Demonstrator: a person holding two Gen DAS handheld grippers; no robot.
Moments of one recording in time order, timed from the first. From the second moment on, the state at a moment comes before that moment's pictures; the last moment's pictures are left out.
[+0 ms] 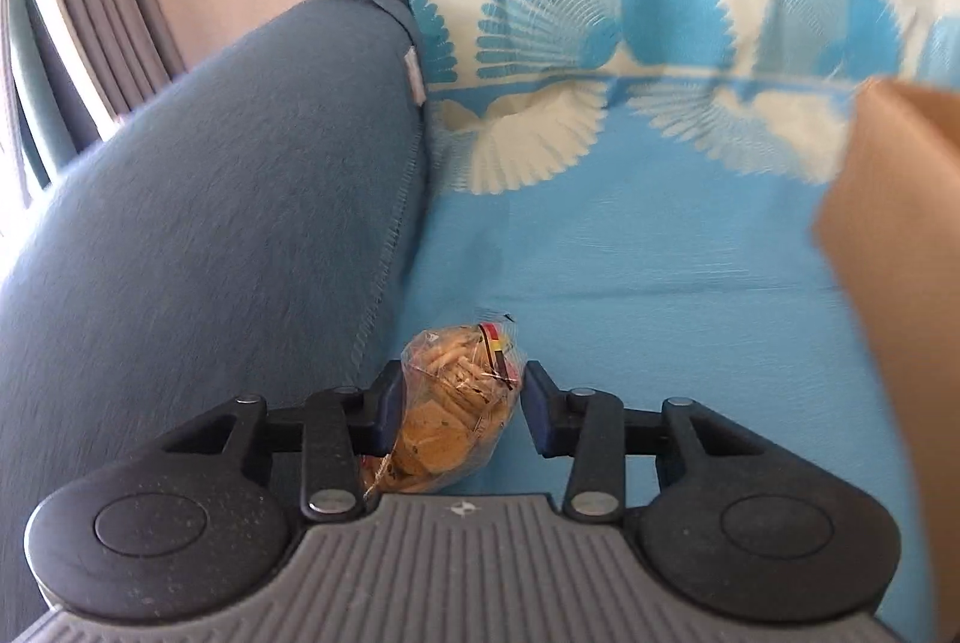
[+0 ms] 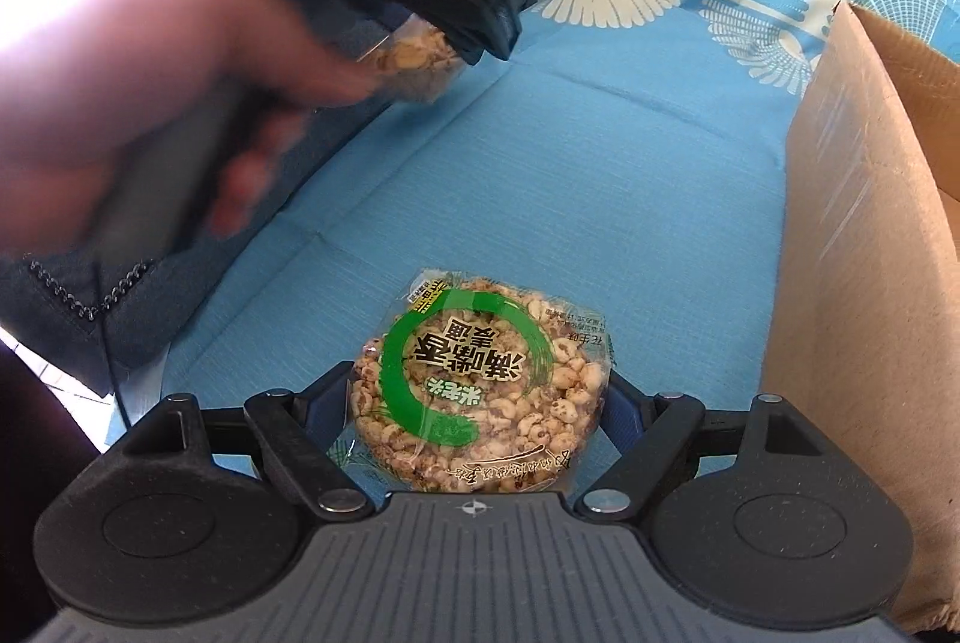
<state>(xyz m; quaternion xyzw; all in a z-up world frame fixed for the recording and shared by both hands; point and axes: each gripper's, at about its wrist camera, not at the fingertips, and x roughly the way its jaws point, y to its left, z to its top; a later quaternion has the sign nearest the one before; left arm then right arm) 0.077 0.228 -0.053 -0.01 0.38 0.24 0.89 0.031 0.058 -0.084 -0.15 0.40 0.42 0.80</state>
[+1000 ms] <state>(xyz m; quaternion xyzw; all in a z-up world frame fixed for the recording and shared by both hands) 0.009 0.244 -0.067 -0.27 0.45 0.18 0.83 0.025 0.061 -0.096 -0.17 0.44 0.41 0.78</state>
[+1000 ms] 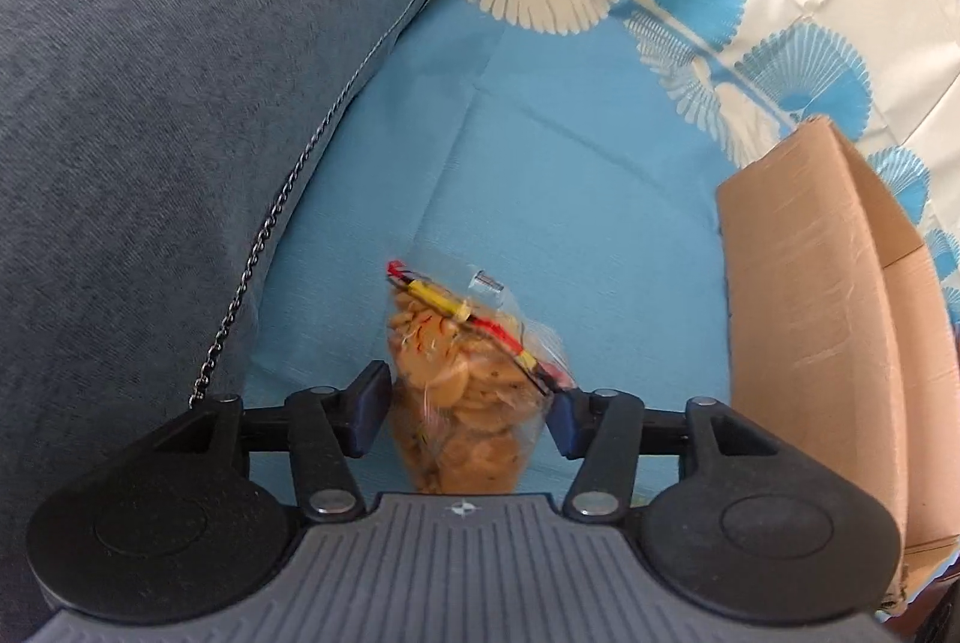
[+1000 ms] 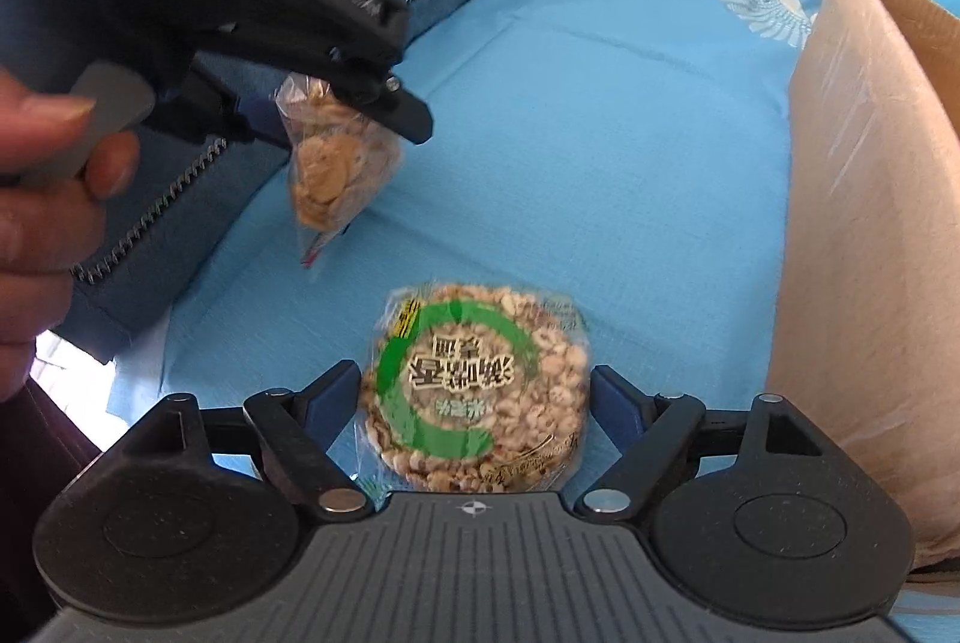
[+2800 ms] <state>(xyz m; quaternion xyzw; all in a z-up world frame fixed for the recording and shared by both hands) 0.003 0.195 0.026 -0.21 0.31 0.19 0.91 0.049 -0.069 0.036 -0.03 0.21 0.33 0.92</state>
